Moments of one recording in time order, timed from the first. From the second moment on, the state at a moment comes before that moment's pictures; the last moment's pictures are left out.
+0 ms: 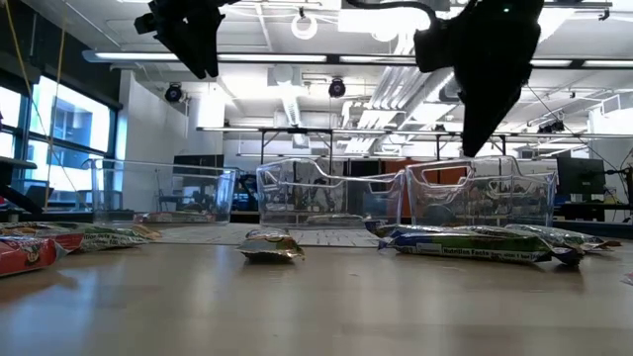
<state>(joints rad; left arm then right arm) -0.10 1.36 1.35 -1.23 -0.62 -0.86 0.20 1.53 1.10 -0.89 0.20 0.68</state>
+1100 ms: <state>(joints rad) -0.10 1.36 1.35 -1.23 -0.62 -0.81 0.20 1.78 1.10 -0.94 0.23 0.91</state>
